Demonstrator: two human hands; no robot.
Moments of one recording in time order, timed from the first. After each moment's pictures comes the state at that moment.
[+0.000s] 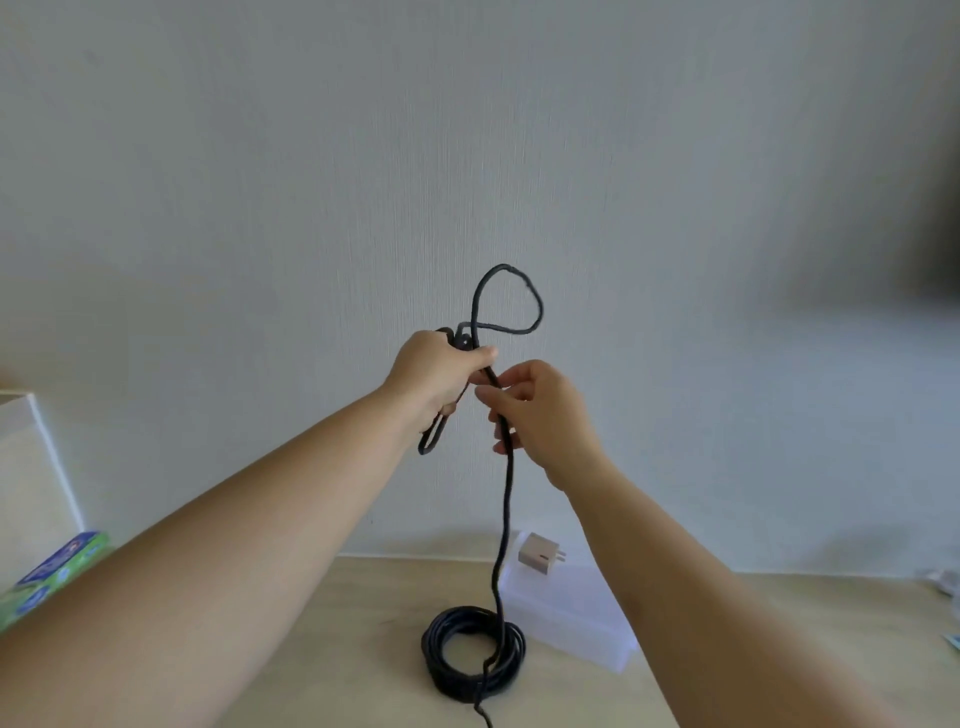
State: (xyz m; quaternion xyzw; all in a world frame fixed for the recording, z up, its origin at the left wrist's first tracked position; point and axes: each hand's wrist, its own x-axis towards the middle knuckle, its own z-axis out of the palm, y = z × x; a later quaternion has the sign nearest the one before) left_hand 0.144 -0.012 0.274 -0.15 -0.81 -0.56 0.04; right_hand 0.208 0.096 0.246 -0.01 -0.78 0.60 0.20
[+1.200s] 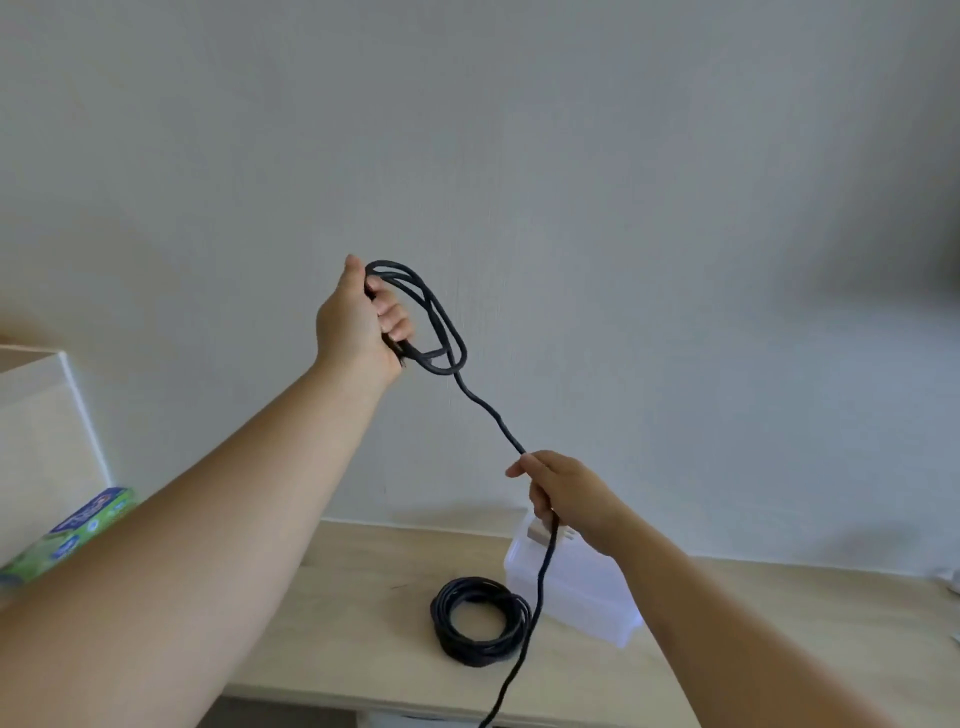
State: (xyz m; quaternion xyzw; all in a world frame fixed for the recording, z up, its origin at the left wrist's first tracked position) left_hand 0.134 -0.065 0.282 -0.04 -0.35 -0.93 0.00; right_hand 0.205 0.127 0.153 -0.02 -0.83 0.55 0.01
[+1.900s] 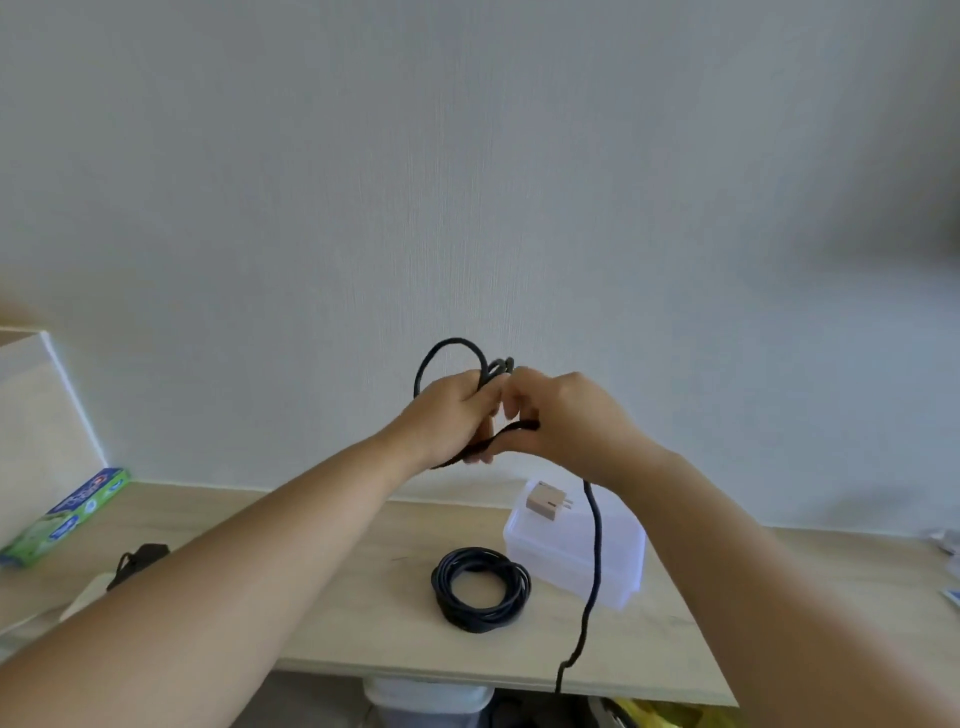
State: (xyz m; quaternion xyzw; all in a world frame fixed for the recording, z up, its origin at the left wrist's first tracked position) left_hand 0.175 -0.035 0.201 -0.30 -0.83 -0.46 -0.03; right_hand 0.230 0.108 0.215 0.16 -0.95 0.15 0.20
